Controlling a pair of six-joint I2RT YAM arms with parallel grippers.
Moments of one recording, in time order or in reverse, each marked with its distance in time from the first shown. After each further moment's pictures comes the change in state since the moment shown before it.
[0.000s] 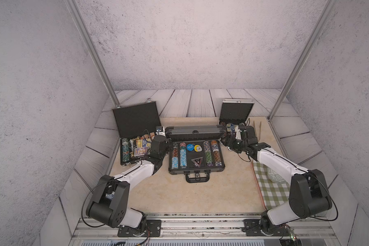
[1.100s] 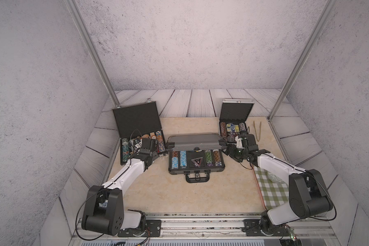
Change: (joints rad) left arm 0.175 -0.084 0.109 -0.675 -0.112 -0.370; right arm -0.023 -0.009 -0.166 0.028 -0.089 -0.006
